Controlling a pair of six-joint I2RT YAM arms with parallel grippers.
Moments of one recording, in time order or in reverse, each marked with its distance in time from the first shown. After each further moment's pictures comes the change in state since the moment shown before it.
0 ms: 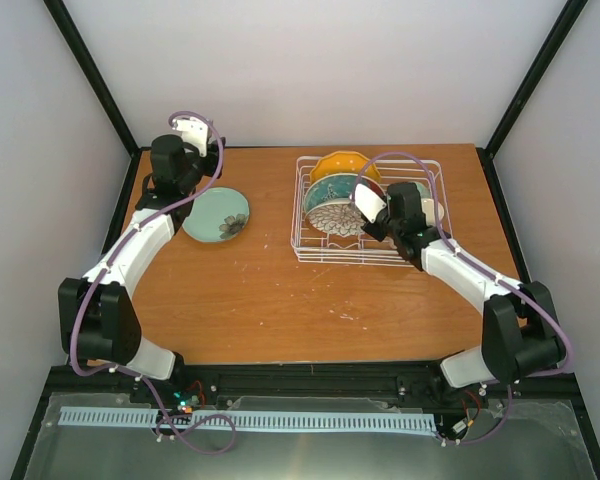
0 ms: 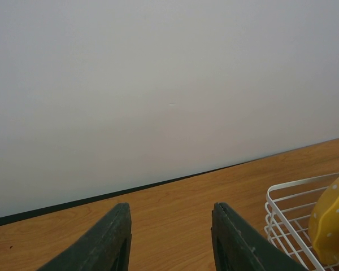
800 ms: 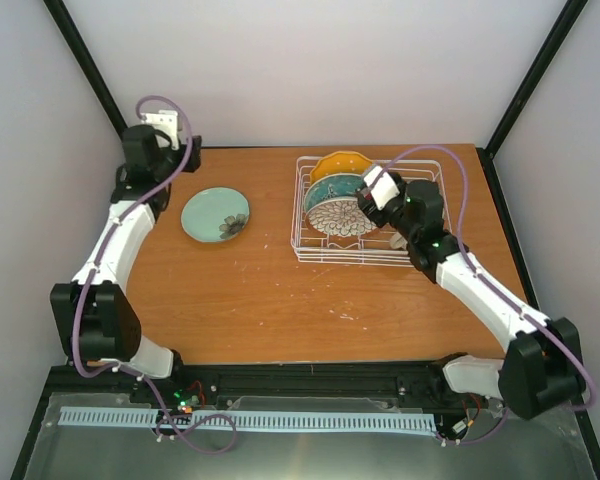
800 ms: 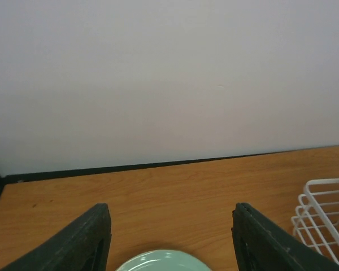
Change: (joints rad) left arm 0.125 0.004 0.075 -0.156 0.043 -0.054; right arm 0.014 -0.148 -0.018 0.133 -0.052 0.172
